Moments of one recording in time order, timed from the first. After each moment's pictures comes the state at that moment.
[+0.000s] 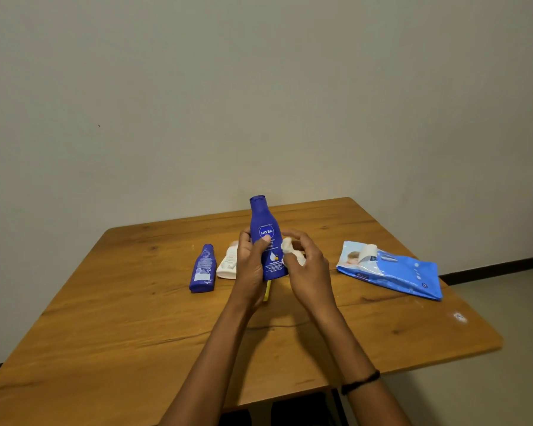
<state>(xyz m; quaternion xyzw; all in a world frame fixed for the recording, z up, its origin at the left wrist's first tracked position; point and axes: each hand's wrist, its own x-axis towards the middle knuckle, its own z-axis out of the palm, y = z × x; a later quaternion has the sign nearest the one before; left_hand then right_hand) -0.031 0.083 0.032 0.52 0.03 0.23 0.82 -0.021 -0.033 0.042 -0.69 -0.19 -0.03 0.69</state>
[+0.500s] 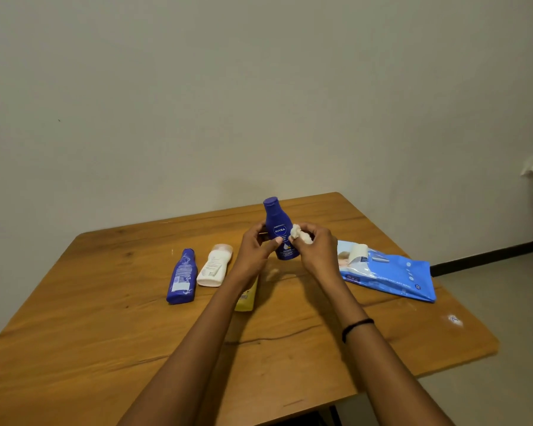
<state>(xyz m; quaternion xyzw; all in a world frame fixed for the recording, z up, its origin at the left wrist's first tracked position) 0.049 0.098 0.016 0.76 0.03 0.17 0.63 0.094 -0.046 0.014 -0.79 -0.13 -0.08 0.60</state>
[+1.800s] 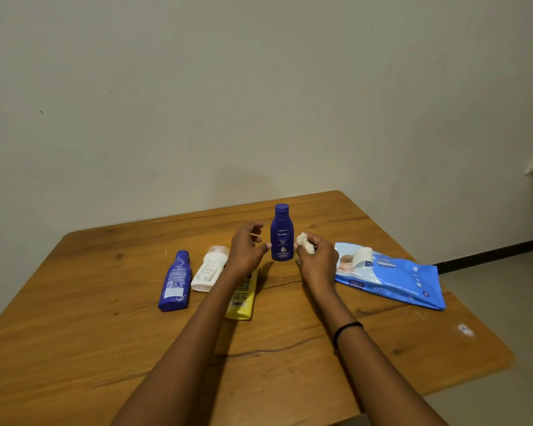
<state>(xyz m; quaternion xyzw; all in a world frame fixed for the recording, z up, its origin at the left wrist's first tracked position) 0.087 0.125 0.000 0.86 0.12 0.18 0.47 0.125 -0.025 -0.038 -0.78 -0.02 -0.11 0.62</state>
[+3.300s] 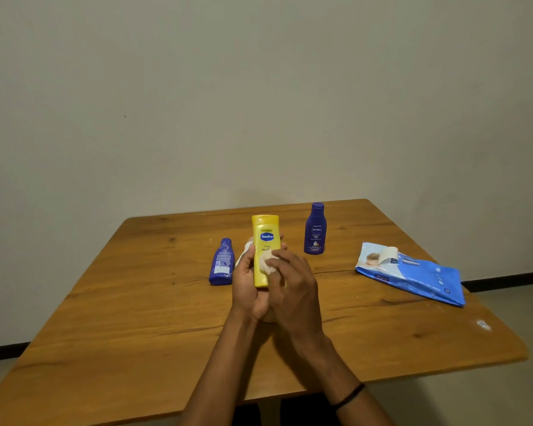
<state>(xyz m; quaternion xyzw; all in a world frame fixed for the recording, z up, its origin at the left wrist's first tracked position) -0.066 0.114 0.014 0.22 0.02 0.05 0.97 -0.065 0.021 0.007 -0.77 -0.28 -0.29 0.49</state>
